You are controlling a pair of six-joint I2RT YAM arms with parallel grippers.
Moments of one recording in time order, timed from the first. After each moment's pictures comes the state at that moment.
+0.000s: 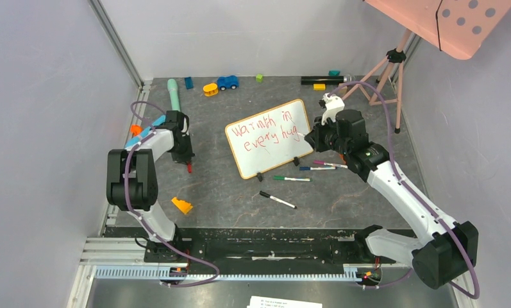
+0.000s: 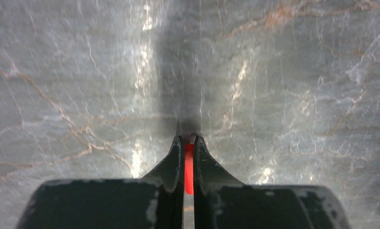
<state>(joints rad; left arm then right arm) -0.01 1.74 1.06 -0.54 -0.05 -0.20 0.42 1.13 0.95 -0.31 -0.09 0.17</state>
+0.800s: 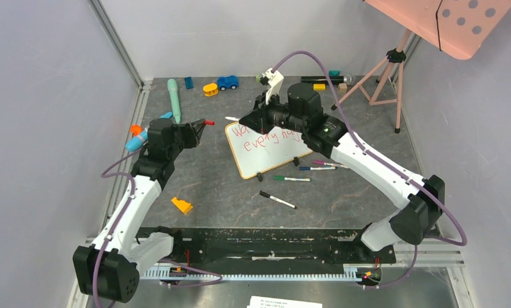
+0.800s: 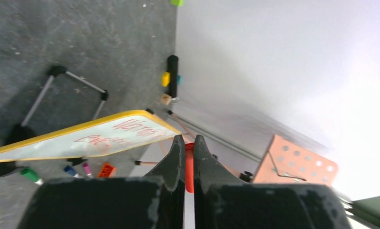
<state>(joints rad) -0.18 1.01 0.83 -0.26 0.00 -1.72 0.73 1.49 1.43 -0.14 -0.31 0.22</state>
